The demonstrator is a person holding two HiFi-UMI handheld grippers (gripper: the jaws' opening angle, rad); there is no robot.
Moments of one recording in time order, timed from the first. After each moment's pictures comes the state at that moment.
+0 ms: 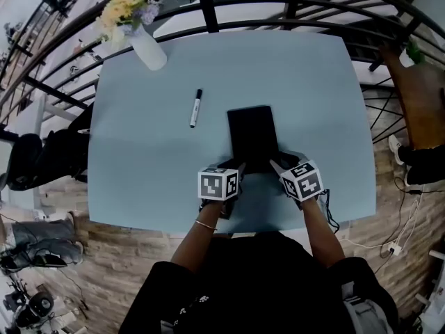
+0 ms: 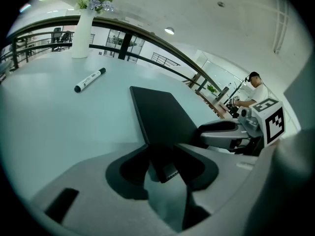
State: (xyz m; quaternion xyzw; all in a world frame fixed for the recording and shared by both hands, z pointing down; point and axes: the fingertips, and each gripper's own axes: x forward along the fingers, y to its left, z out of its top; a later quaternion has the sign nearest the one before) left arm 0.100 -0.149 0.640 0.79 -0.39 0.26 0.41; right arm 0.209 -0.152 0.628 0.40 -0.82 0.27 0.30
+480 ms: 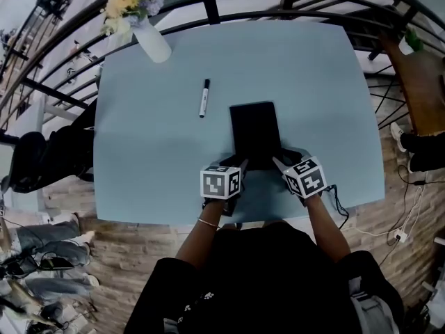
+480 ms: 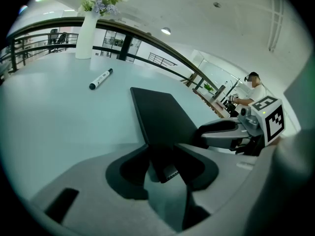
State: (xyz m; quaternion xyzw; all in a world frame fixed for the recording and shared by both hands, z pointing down) left arm 0.061 -0.122 0.641 0.80 -0.38 0.26 0.40; right arm 0.170 -0.119 0.630 0.40 -0.82 0.27 0.31
